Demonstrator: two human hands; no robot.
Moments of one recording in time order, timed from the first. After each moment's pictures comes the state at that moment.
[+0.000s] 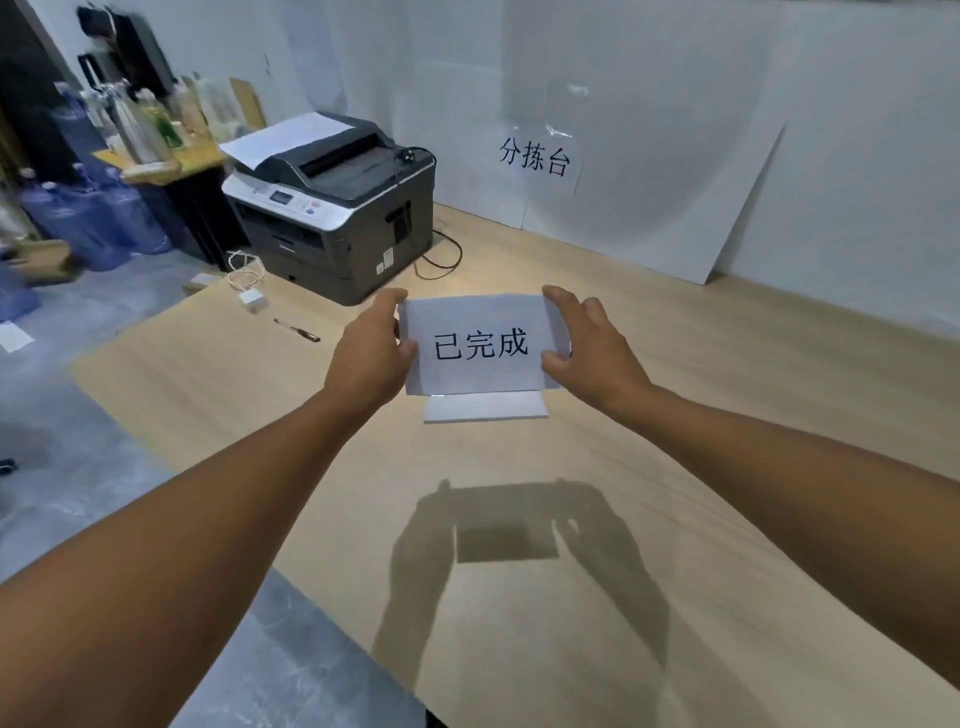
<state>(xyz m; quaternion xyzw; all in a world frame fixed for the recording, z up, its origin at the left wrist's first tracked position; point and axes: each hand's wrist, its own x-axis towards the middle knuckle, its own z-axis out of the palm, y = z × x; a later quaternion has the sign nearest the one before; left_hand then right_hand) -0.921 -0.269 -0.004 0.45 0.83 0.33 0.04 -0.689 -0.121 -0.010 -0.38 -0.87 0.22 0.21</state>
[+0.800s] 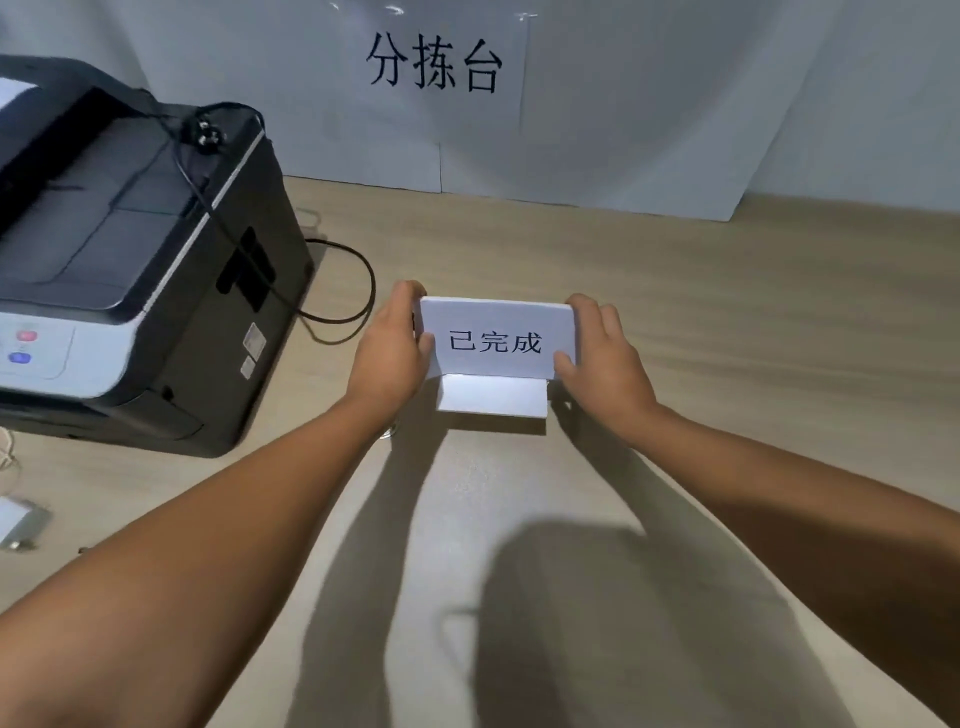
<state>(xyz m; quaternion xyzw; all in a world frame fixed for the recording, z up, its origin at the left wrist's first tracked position) -1.158 0.139 -0.175 0.59 0.73 0.29 0.18 -0.900 0.170 -0.189 -0.59 -0.75 0.21 0.23</state>
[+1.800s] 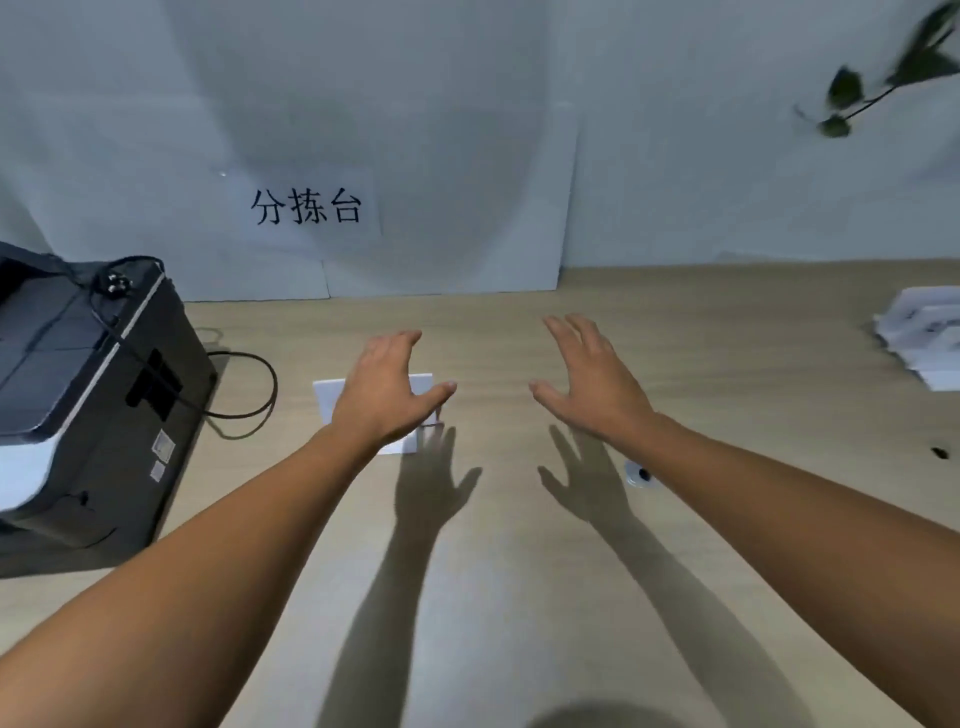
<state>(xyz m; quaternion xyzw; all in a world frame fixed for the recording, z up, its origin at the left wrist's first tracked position) -1.028 0.107 -0.054 0.74 0.62 0.20 0.15 -0.752 0.094 -0.050 -0.64 -0.74 0.10 0.17</state>
